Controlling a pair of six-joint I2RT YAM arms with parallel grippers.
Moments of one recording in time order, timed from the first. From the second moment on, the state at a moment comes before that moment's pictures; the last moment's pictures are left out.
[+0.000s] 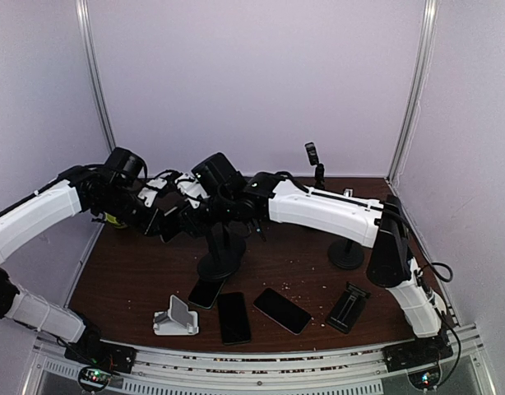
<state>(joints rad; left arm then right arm) -0.48 1.30 1.17 -0.85 0.20 0.02 1.06 2.33 2.27 -0.55 0.01 0.05</state>
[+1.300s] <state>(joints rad) -0.56 1.24 1.12 -0.87 0.14 0.02 1.07 2.33 2.27 -0.55 -0.06 0.11</state>
